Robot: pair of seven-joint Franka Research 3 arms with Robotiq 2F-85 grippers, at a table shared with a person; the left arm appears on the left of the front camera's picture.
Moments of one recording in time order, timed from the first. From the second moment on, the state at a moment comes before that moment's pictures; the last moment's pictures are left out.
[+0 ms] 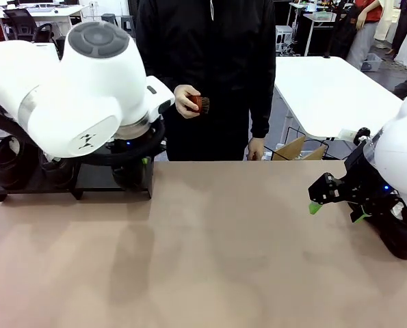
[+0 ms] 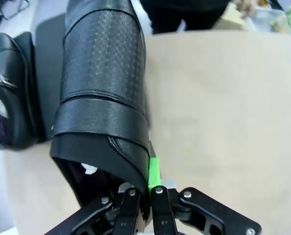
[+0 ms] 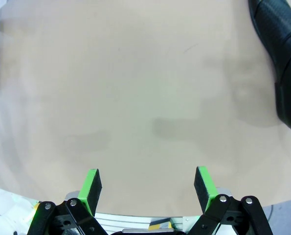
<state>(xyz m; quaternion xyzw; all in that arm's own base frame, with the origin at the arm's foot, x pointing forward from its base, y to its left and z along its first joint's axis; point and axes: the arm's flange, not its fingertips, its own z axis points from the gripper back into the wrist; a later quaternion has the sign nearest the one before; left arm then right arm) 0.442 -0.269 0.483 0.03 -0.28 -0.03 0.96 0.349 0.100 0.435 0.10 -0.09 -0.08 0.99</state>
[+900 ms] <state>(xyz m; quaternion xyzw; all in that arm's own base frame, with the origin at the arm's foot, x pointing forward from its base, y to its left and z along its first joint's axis) 0.525 -0.215 0.437 0.14 -0.31 0.00 0.94 0.349 0.100 0.435 0.10 -0.09 -0.08 0.99</state>
